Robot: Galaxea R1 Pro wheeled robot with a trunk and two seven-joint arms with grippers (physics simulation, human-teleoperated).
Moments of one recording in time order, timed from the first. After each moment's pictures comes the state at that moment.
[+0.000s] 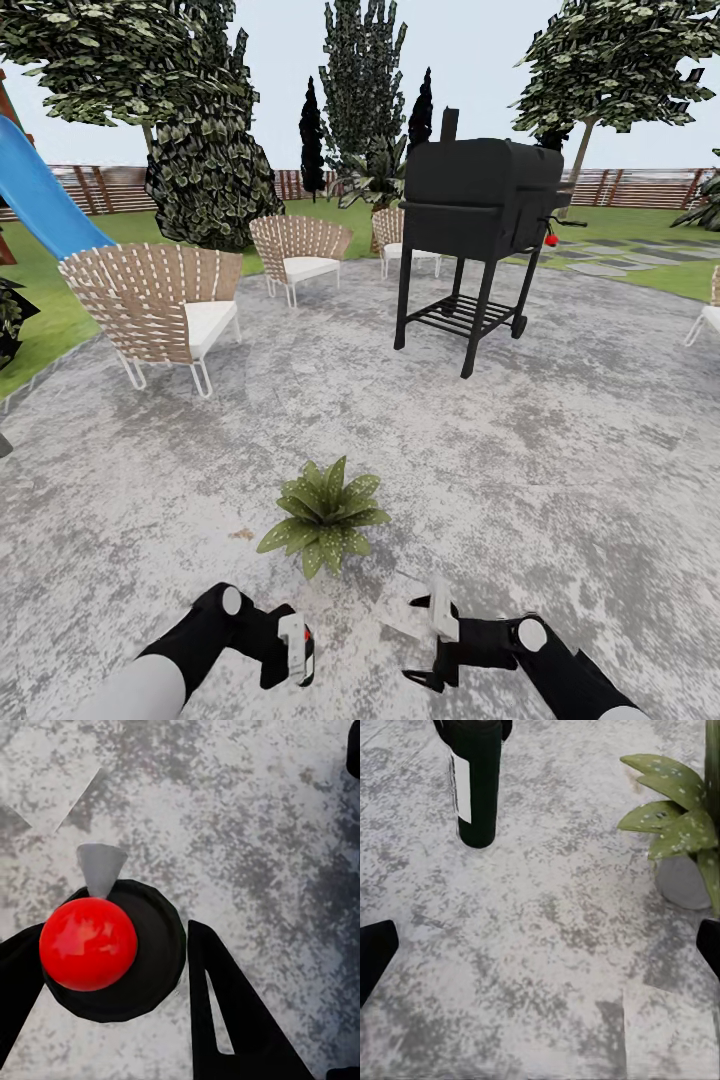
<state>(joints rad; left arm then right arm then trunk) -0.60 -0.03 -0.01 -0.47 -0.98 -0.18 -0.99 -0.47 -0.12 0.25 -0.61 0.40 -0.42 0.88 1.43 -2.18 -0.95</state>
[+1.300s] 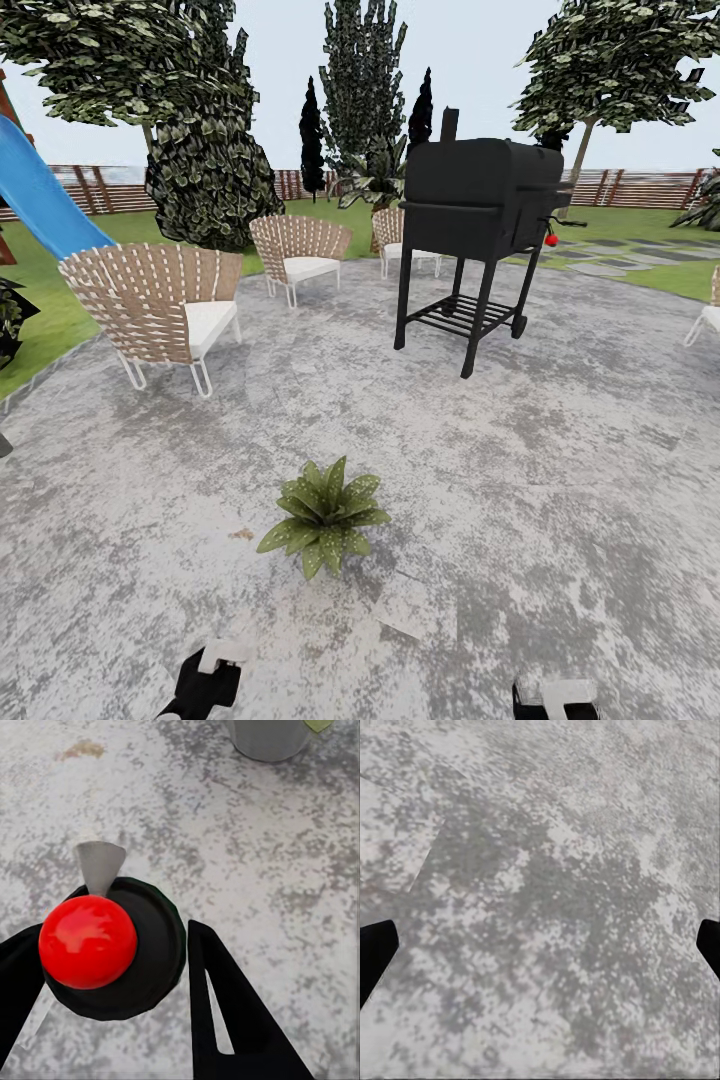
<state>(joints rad) -0.45 0.05 -0.02 -0.15 -0.13 -0.33 0.01 -0.40 -0.09 0.02 -0.03 0.18 -0.56 -0.29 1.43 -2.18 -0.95</state>
